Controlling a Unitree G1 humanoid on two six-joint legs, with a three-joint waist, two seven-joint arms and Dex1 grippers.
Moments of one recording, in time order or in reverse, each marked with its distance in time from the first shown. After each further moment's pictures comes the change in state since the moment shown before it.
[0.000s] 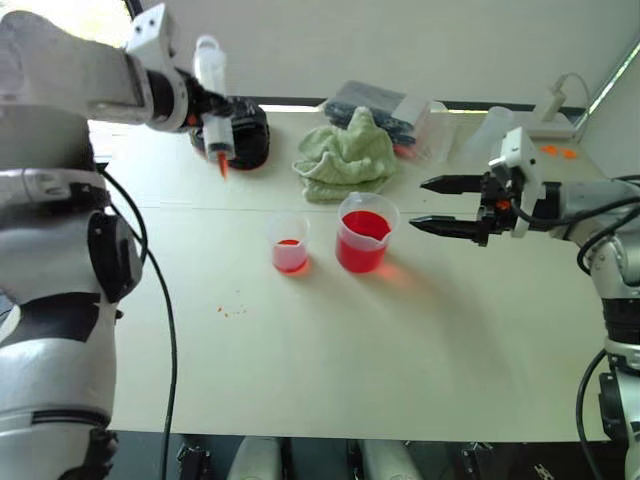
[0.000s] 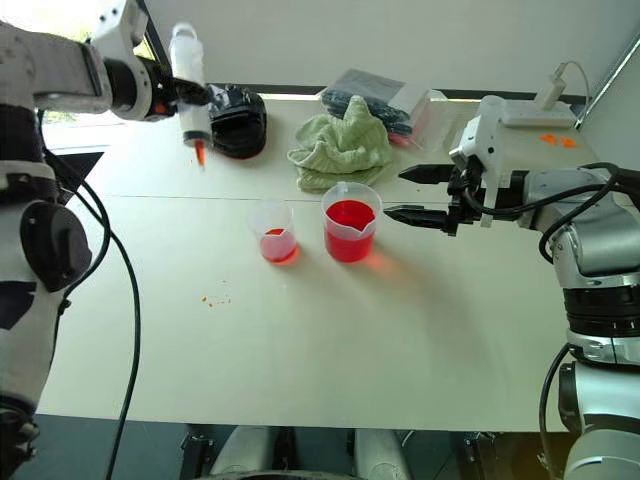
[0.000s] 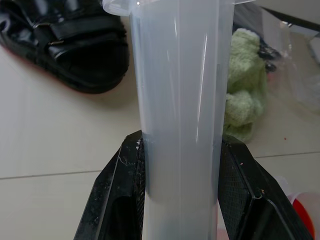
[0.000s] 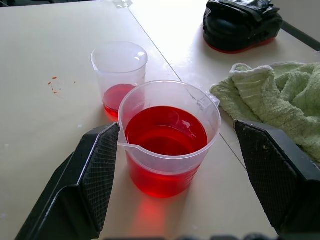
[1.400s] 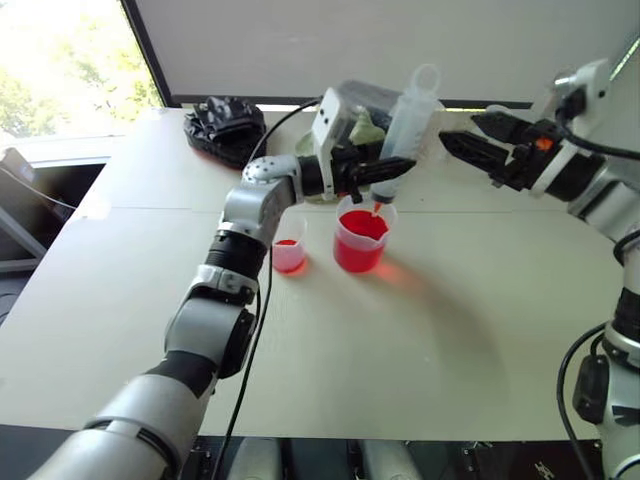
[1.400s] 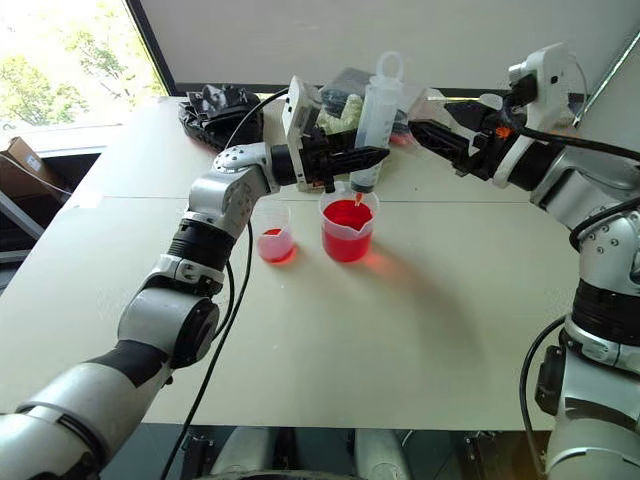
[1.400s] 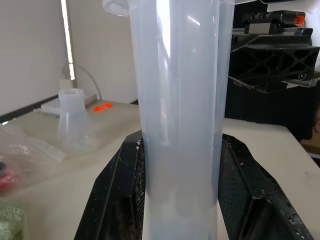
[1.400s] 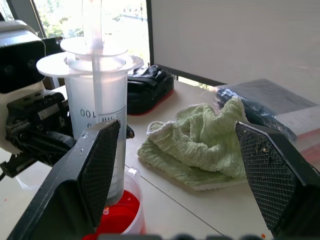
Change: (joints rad) left arm 0.472 -0.492 -0.158 -0.171 0.264 -1.036 -0.831; right arm -0.088 0.105 -0.277 -0.194 0.279 0.419 -0.598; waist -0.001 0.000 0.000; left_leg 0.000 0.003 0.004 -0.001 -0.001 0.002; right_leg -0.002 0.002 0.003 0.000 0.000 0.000
